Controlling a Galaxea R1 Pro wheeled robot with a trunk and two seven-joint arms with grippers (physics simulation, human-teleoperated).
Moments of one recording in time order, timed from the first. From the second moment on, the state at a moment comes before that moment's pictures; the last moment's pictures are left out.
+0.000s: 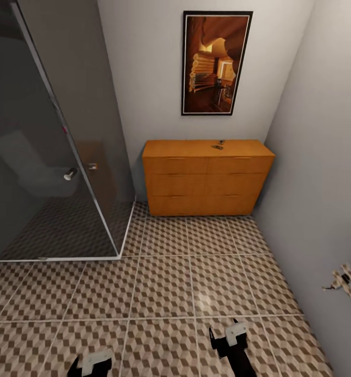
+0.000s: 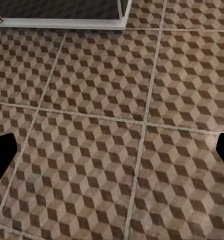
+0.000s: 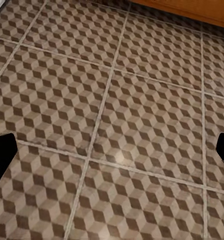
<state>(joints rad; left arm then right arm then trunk) -0.40 -0.02 -0.67 -0.03 0.69 -0.69 0.31 -0.40 0.07 -0.02 -0.26 0.38 -0.56 -0.15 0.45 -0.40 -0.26</state>
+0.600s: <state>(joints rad) -0.40 -0.02 -0.67 -0.03 0.69 -0.69 0.31 -0.40 0.07 -0.02 -0.26 0.38 -0.56 -0.15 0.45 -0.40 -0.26</state>
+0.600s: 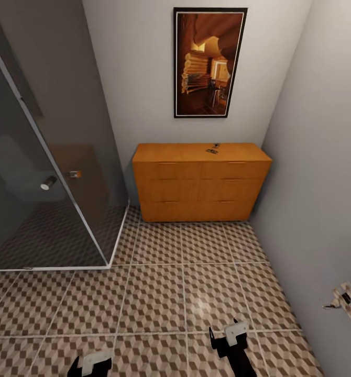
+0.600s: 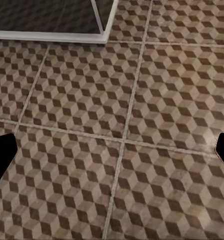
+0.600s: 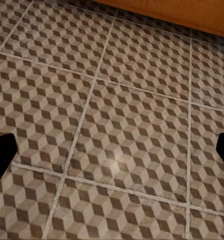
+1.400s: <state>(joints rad) -0.40 -0.01 -0.67 -0.03 0.69 -0.69 0.31 -0.40 0.08 -0.02 -0.26 0.38 -0.56 -0.15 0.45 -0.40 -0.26</state>
